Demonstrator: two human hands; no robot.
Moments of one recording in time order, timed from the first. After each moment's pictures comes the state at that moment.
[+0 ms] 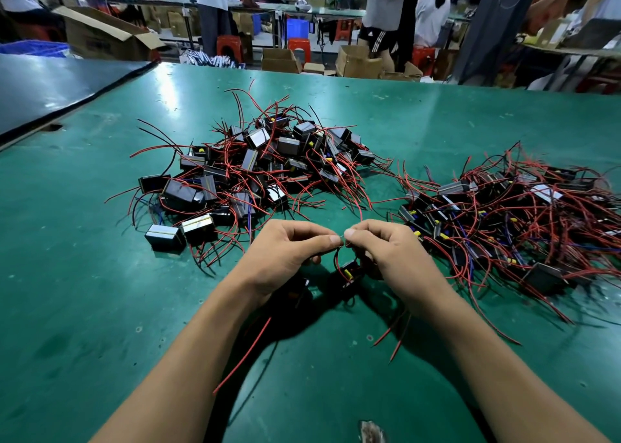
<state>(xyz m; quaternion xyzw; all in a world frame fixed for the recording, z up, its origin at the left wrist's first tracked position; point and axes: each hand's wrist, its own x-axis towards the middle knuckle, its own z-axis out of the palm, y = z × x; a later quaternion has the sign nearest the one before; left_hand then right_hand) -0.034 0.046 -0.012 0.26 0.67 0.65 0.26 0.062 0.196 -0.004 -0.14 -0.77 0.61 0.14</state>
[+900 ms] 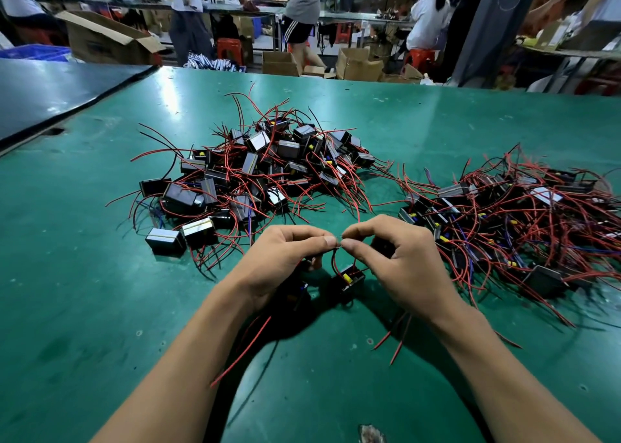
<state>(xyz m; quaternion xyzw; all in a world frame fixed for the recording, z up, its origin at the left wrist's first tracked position) -0.034 0.044 -0.011 0.23 0.61 0.69 0.33 0.068 0.211 -0.012 0.02 -0.88 0.36 0.32</state>
